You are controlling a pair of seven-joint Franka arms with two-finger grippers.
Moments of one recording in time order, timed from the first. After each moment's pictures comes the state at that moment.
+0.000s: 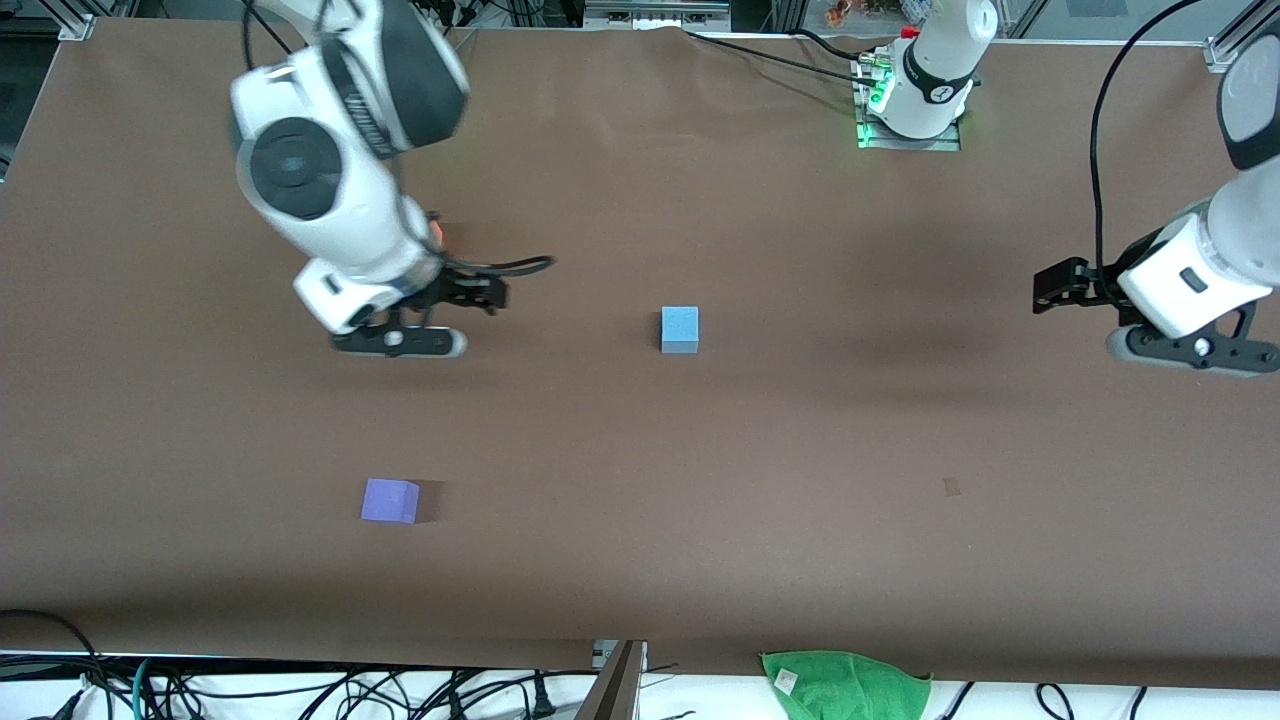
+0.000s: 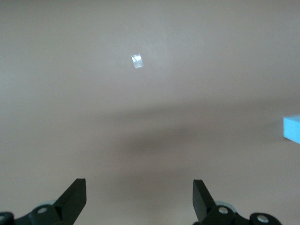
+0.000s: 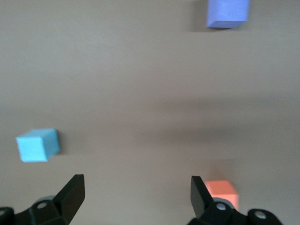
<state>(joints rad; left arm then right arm) 0.09 0.16 -0.17 -1.52 0.05 1.62 0.04 0.54 0.39 -0.04 -1.42 0.08 1.75 0.55</state>
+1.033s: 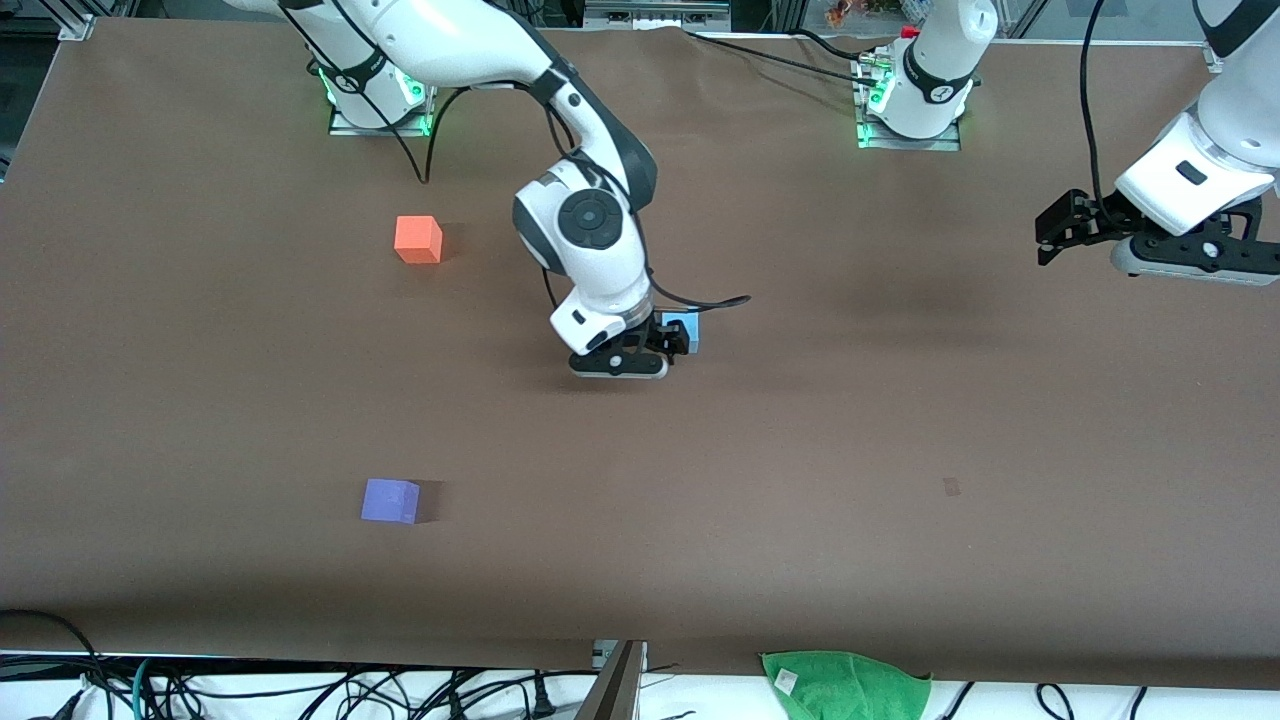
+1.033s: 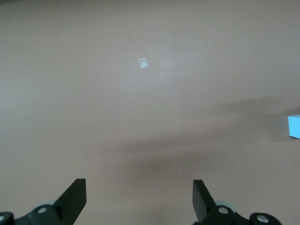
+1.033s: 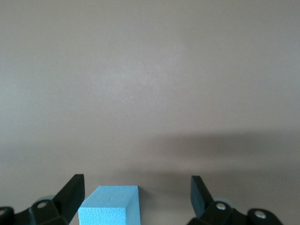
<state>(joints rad) -0.05 -0.05 -0.02 -1.74 0.05 1.70 0.04 0.80 0.76 -0.05 -1.42 0.05 2.36 0.82</state>
